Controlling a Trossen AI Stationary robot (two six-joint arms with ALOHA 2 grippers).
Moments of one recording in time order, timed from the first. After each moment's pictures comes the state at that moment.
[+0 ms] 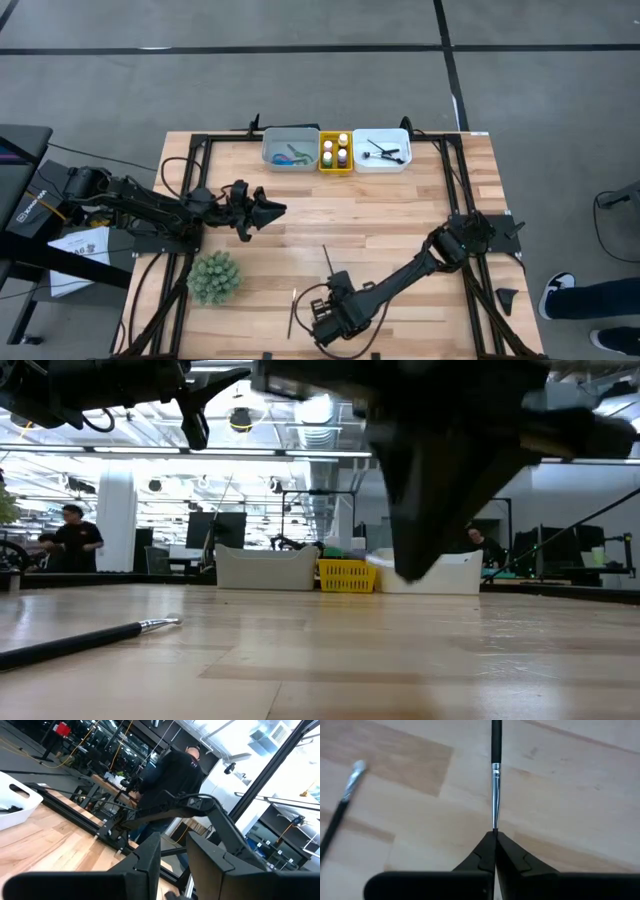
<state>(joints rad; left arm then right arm) -0.11 1.06 0.29 1.01 -0.14 -0.61 0.57 2.39 2.05 -1.24 0.36 1.83</state>
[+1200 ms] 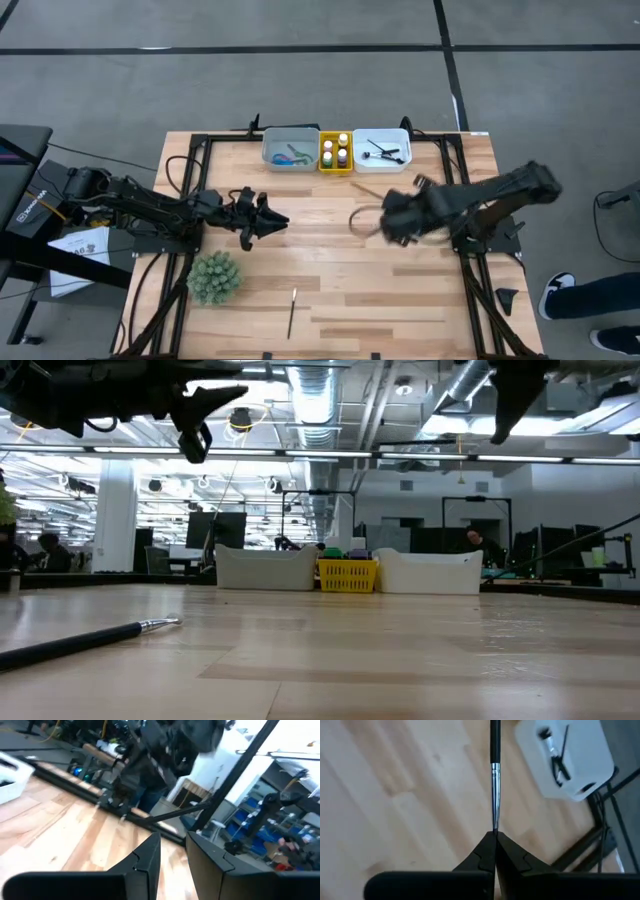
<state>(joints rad) -0.09 1.06 0.29 0.86 0.00 -0.53 0.28 1.48 1.40 -1.49 0.51 0.72</state>
